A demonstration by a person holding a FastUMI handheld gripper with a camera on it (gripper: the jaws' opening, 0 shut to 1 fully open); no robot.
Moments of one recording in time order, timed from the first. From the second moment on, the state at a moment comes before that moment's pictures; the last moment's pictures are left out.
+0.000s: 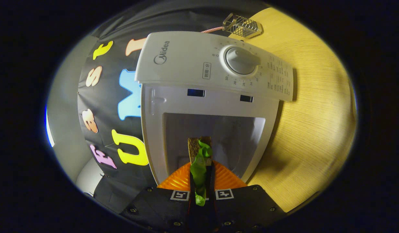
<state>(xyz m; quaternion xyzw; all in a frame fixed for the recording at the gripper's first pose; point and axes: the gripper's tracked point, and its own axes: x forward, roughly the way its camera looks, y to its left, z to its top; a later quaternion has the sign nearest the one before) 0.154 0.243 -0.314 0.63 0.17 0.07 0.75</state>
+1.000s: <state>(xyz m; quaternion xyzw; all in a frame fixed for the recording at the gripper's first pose) 0.241 0.275 -0.378 0.60 0.14 0.01 0.79</state>
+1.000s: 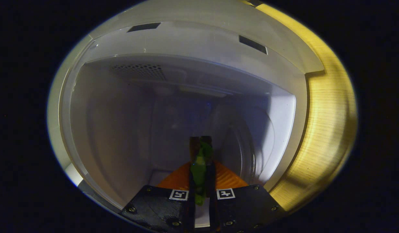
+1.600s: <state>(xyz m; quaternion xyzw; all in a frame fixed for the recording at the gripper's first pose) 0.164 0.240 -0.339 0.49 0.18 0.01 0.86</state>
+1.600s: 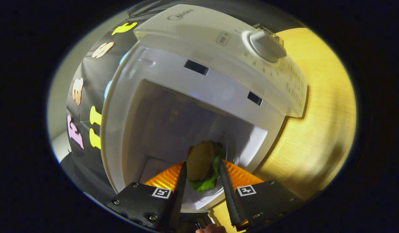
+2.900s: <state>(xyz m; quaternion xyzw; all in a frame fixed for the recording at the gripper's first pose) -0.163 0.297 -0.175 -0.04 0.10 0.39 0.92</state>
